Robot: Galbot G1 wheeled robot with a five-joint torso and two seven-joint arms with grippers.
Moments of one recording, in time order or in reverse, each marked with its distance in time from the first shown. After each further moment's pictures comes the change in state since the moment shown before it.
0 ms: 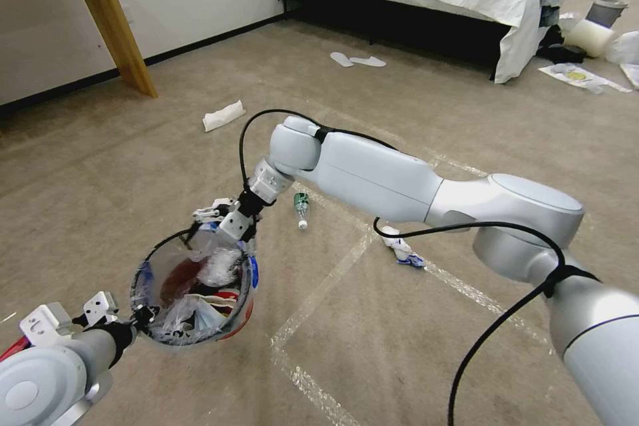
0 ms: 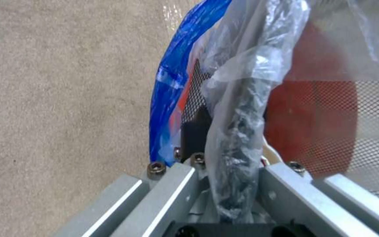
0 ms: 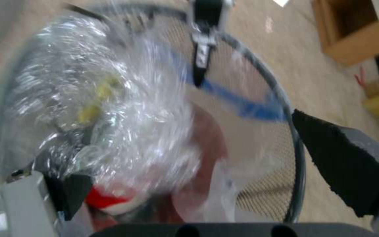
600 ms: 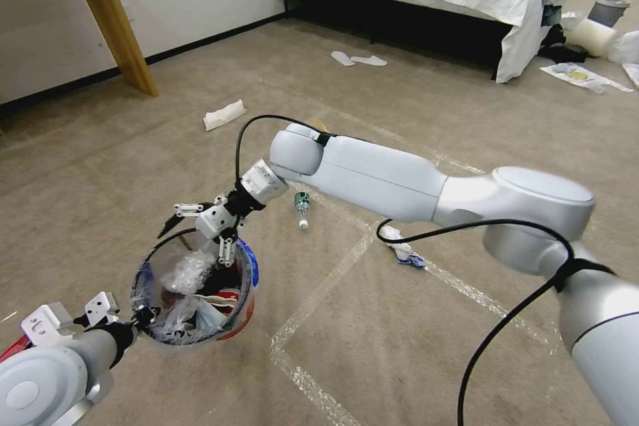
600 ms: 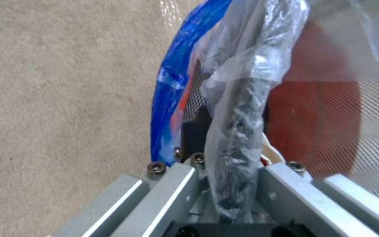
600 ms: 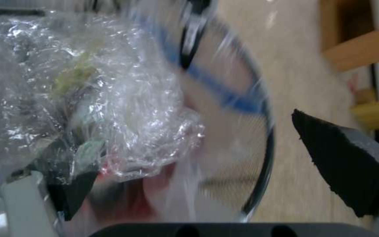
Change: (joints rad) left arm 0.001 -0.001 0.007 -0.002 0.001 0.000 0.000; right arm 0.002 0.030 0.059 -0.014 -0.138 0.058 -0.019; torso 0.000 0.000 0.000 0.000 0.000
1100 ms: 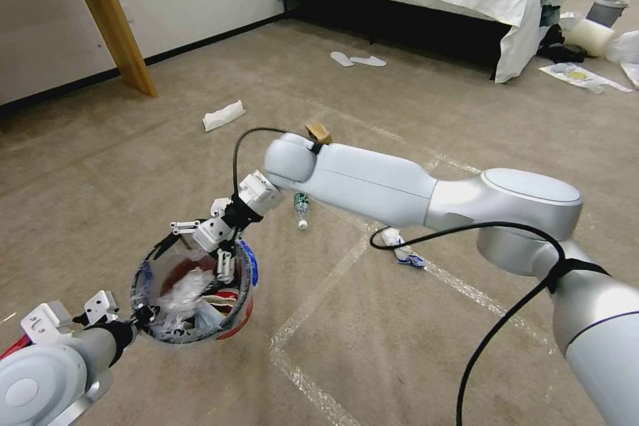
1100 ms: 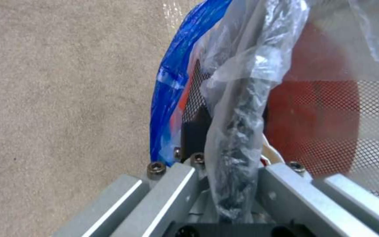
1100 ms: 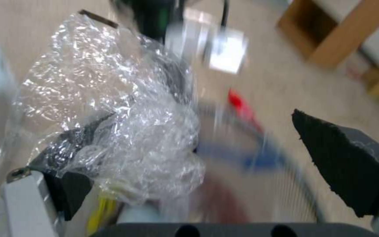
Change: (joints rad) left arm 0.003 0.006 -0.011 -0.001 -0.011 -0.001 -0.005; right arm 0.022 -0.032 -0.177 0.019 0.532 -0.208 0.057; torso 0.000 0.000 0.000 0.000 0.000
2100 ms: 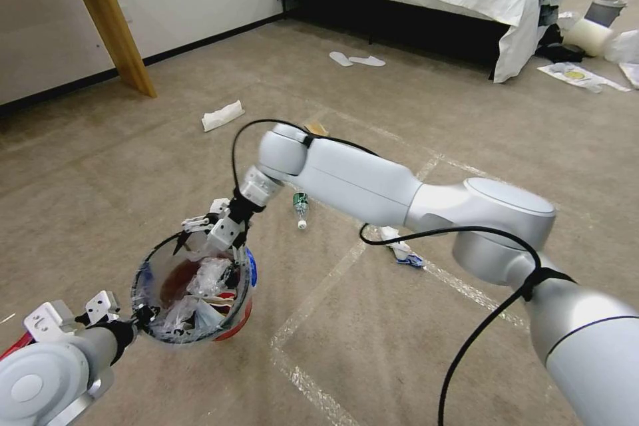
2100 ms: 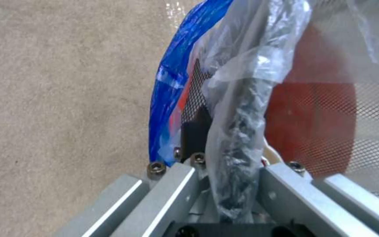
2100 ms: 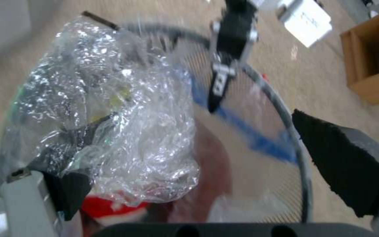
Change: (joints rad) left arm -0.017 0.010 0.016 0.030 0.007 0.001 0.006; right arm -0.055 0.103 0.180 -0.136 -0.467 0.289 -0.153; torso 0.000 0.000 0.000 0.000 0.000
